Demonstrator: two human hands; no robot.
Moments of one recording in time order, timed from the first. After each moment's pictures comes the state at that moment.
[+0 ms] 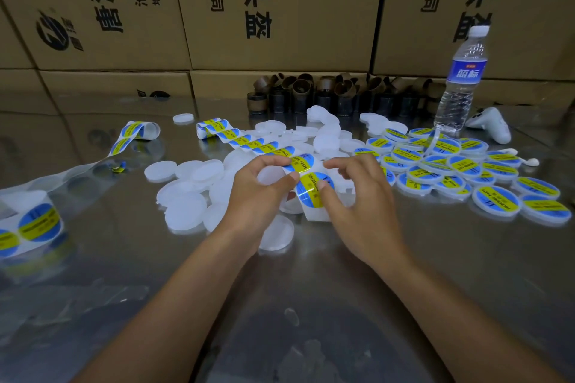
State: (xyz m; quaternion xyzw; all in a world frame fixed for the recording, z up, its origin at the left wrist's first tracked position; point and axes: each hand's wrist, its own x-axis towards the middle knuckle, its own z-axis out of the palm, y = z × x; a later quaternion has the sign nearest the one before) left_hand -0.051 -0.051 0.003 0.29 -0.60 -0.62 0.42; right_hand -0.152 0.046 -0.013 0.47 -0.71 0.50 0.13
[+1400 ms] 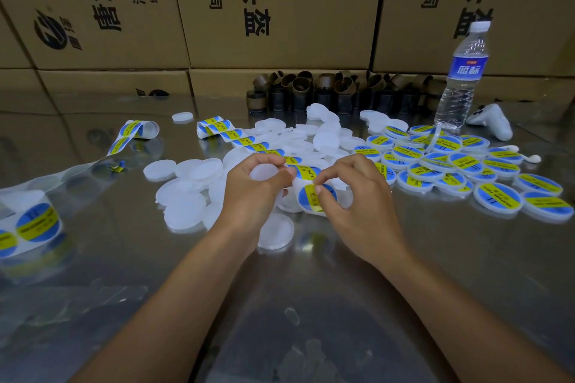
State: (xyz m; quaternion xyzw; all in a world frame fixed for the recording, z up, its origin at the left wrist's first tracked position) left_hand -0.050 -0.055 0.002 0.29 -0.58 -0.62 0.45; right_hand -0.151 0.046 -0.010 0.52 -0.69 0.49 0.13
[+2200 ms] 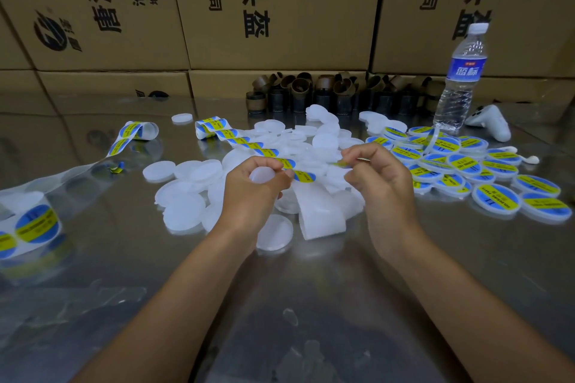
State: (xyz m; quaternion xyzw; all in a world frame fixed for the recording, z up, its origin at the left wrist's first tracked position) left_hand -0.052 -0.060 -0.003 0.29 -0.60 -0.60 0.45; right_hand -0.156 0.049 0.008 0.39 -0.52 0.75 -0.11
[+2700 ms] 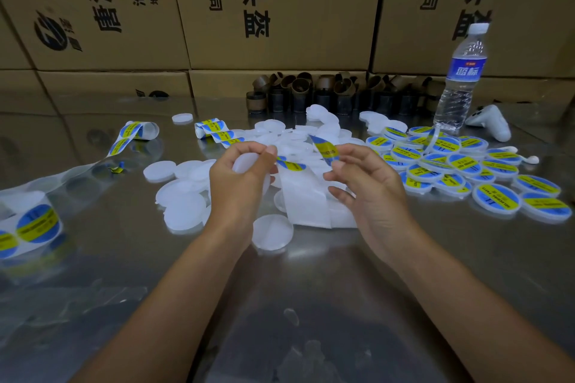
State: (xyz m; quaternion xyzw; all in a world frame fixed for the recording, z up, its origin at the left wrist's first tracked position) left_hand -0.047 -0.061 0.009 0.27 -0.54 -0.60 0.53; right_hand -0.154 0.047 0.007 0.35 -0.50 0.76 -0.24
